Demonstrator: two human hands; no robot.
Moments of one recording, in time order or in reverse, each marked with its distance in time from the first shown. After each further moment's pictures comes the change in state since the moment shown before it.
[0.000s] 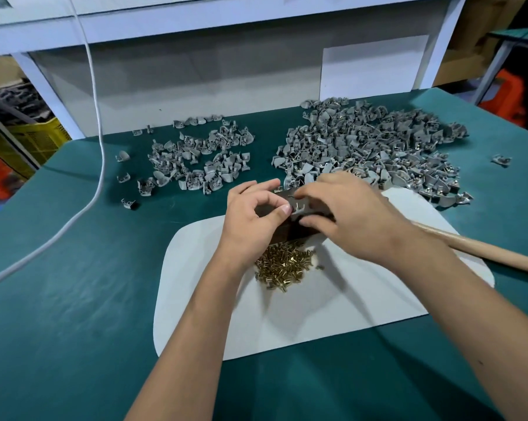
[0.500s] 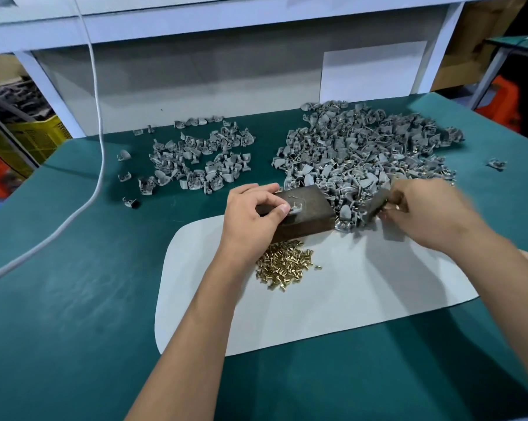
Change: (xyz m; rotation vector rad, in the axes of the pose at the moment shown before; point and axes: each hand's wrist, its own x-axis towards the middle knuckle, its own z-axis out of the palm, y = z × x) left_hand -0.002 -0.002 0.003 0.003 0.047 -0.041; right_hand -0.032 0.075 -0.019 -0.127 0.027 0.450
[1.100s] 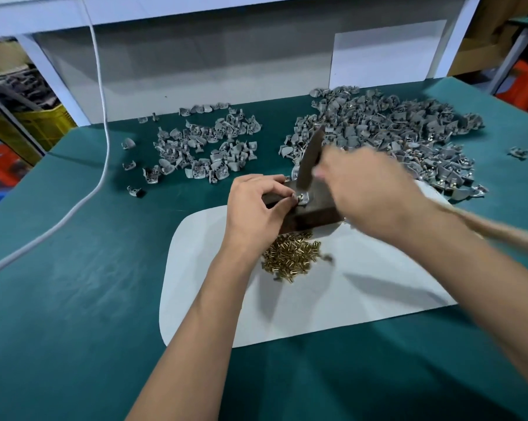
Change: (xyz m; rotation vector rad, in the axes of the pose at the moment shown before) left_hand 0.006 -0.004 0.001 0.168 0.067 0.092; right_hand 0.006 -0.092 -0.002 -0.033 0.175 -0.404
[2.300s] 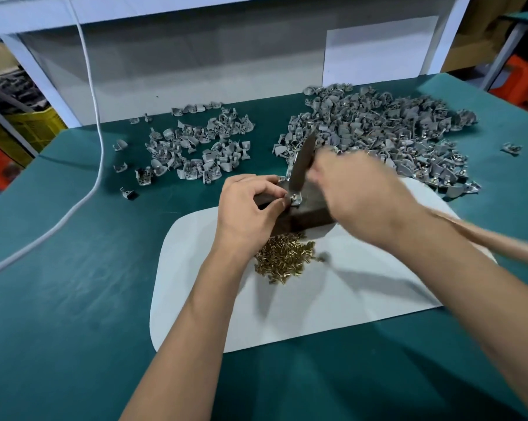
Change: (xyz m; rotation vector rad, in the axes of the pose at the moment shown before) left_hand 0.000 0.002 -0.002 0.005 -0.011 0.036; right_hand -0.008 -0.002 -0.001 0.164 -0.044 0.027
